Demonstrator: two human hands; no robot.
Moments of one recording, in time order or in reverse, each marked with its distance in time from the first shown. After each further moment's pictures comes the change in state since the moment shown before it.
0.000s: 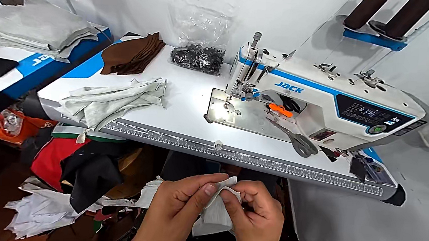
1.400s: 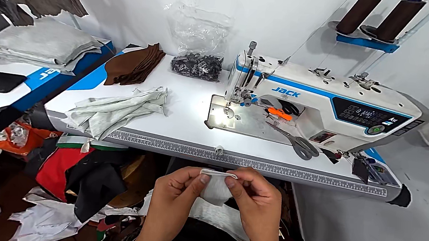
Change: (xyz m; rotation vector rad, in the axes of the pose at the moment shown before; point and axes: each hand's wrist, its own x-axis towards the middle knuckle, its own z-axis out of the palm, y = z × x) left_hand 0.006 -0.026 -0.004 -0.118 0.181 -0.115; right_hand 0.017 0.014 0.002 0.142 0.038 0.138
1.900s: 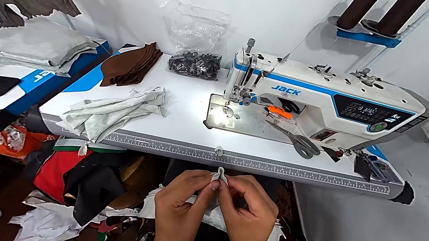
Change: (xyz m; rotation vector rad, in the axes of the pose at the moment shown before) left_hand -0.002 -0.014 0.019 0.309 0.144 0.378; right_hand -0.011 0.006 0.019 -0.352 0.162 -0.237
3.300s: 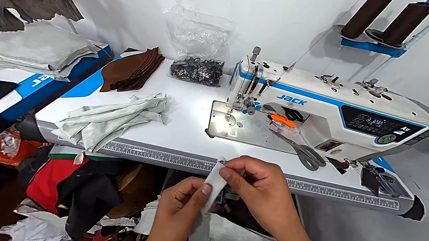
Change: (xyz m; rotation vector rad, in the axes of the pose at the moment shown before) left_hand 0.017 -0.015 -0.013 -0.395 -0.168 -0.414; right_hand 0.083 0.009 -0.013 0.180 -0.537 0.267
